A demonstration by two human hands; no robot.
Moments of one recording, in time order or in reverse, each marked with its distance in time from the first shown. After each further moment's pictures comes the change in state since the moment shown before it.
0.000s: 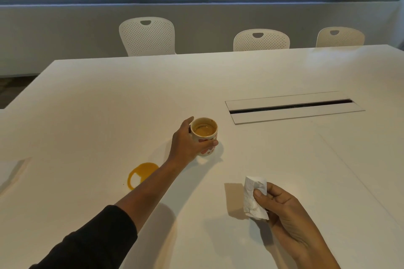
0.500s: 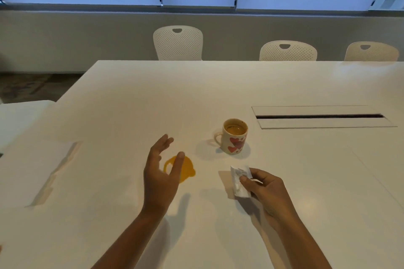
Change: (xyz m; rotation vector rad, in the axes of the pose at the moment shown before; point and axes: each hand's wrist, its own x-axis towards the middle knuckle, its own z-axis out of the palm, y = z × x) left_hand -0.145 -0.016 -0.119 -0.086 0.466 0.051; right_hand 0.027 0.024 0.092 -0.498 0.111 -0.141
